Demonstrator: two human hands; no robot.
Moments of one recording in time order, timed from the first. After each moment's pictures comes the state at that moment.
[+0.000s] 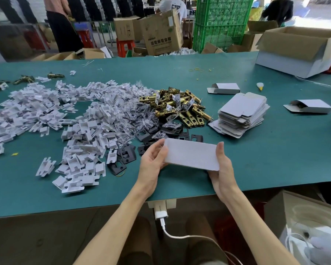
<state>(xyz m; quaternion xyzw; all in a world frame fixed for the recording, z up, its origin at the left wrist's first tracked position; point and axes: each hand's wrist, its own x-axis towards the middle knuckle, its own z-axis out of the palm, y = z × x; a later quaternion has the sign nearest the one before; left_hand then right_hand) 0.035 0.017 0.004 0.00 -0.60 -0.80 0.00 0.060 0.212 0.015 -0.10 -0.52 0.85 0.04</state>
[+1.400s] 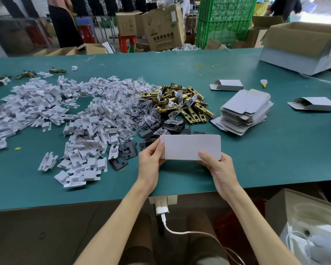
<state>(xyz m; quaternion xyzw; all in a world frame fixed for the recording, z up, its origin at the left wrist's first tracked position) 0.034 0.016 0.000 0.03 -0.57 -0.82 0.03 0.062 0.217 0.000 -0.03 -0.57 0.82 0.04</state>
